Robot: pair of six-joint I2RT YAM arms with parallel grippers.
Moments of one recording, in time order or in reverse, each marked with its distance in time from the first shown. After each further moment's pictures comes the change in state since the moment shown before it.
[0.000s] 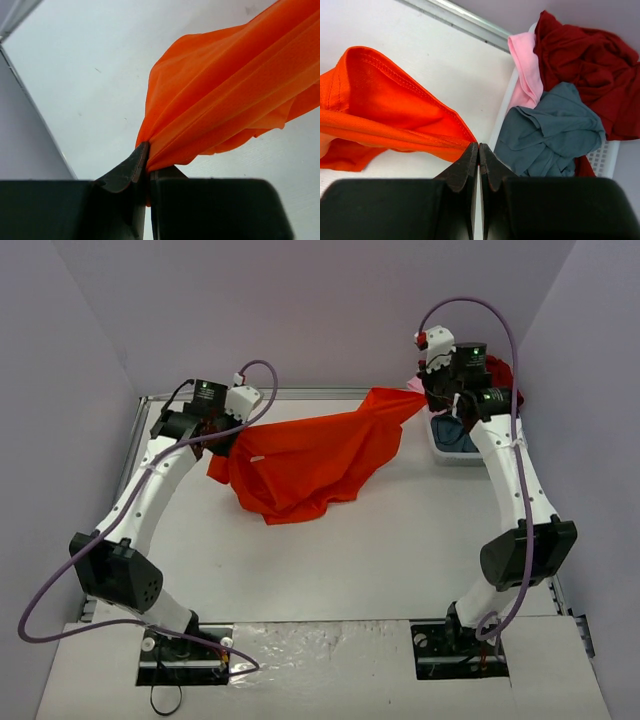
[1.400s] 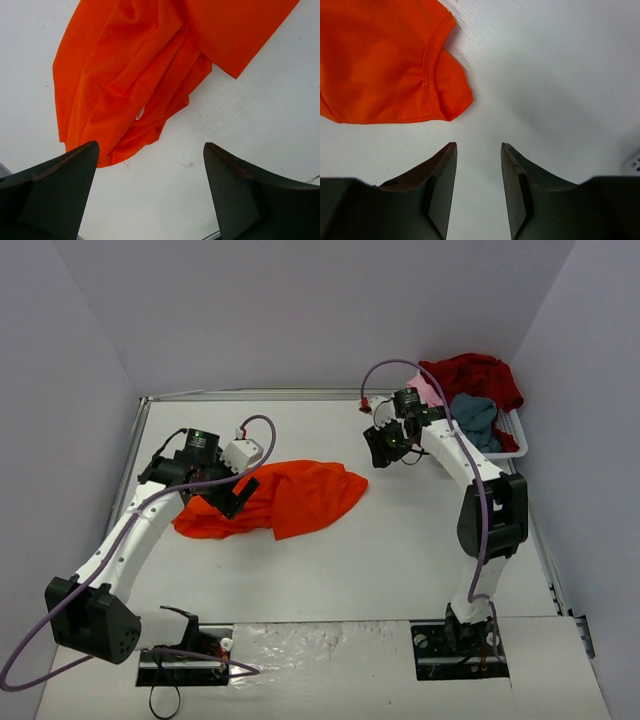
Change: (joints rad) left arm -0.005 -0.285 -0.392 -0.029 0.203 0.074; right arm 0.137 0.182 -0.206 -0.071 -0.218 -0.026
